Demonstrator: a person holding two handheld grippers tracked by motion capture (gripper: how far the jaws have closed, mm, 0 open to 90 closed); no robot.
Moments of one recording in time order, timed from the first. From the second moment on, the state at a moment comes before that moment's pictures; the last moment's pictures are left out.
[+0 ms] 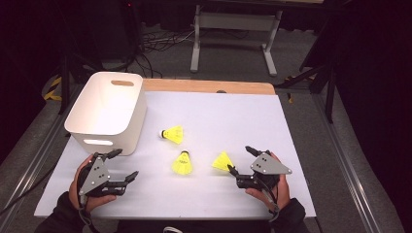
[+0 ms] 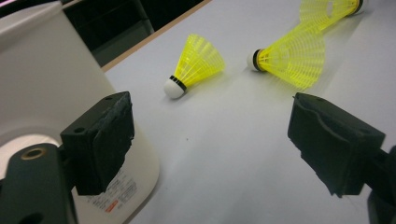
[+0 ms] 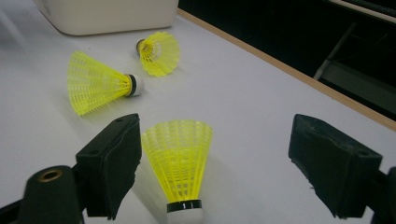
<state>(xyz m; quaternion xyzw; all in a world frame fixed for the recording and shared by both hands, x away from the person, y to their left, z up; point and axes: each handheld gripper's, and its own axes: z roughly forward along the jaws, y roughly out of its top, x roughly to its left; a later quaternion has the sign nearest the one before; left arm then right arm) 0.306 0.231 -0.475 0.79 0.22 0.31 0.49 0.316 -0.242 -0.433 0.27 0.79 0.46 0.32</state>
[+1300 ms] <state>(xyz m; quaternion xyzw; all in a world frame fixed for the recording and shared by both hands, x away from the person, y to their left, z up) 0.311 0.251 -0.481 0.80 0.21 0.26 0.50 0.343 -0.114 -0.444 0.19 0.84 0.44 0.25</state>
